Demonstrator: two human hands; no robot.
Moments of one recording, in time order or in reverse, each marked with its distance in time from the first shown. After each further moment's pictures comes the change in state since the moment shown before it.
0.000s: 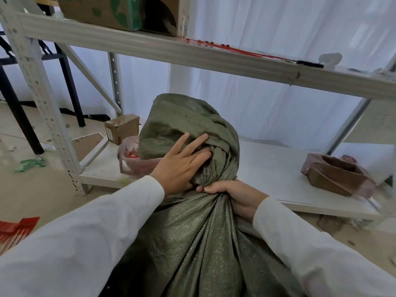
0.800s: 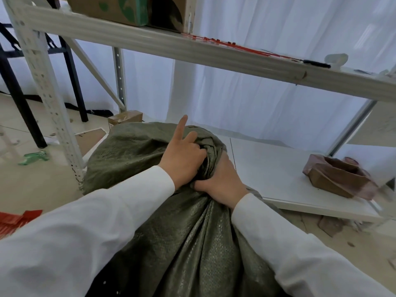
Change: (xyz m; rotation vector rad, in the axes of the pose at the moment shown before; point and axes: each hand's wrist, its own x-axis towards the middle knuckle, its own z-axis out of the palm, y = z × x) left_hand 0.017 0.003 -0.041 0.099 -0.339 -0.172; right_hand 0.006 -0.011 0.043 -0.829 0.471 -0.295
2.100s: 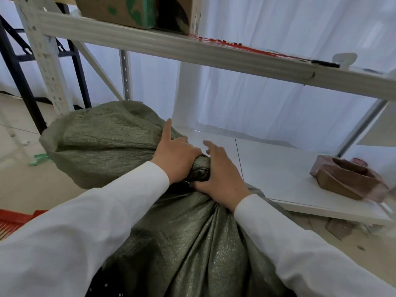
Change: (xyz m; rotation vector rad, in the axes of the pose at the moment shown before) left_hand -0.010 -0.025 0.008 -0.144 -0.125 -0.050; right_hand 0.003 -0.009 0.005 -0.236 0.035 -0.339
